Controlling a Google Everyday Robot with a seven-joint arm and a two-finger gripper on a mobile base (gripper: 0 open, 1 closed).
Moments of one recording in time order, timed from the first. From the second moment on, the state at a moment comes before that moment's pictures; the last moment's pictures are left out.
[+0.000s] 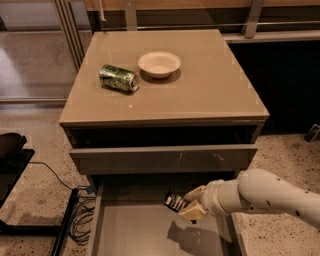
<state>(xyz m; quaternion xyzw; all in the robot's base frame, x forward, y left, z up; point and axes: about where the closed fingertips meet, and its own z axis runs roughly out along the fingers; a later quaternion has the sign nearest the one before) 0.448 -0.096 0.568 -0.48 0.80 0.20 0.29</state>
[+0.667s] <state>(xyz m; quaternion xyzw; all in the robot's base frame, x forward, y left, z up) 0.477 -0.121 0.495 -0.45 0.83 0.15 0.29</state>
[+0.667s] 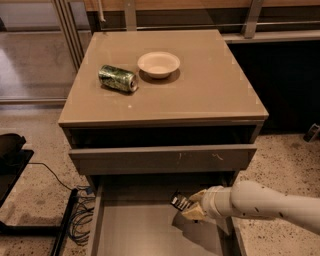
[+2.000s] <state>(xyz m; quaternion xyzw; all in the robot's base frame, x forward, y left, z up) 0.475 -0.093 0.432 -0.45 0.81 0.19 0.31</state>
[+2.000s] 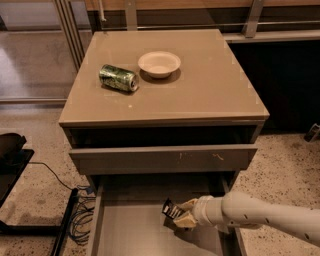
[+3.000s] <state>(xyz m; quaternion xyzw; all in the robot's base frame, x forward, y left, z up) 0.469 -0.078 0.381 -0.45 0.82 0.19 0.31</state>
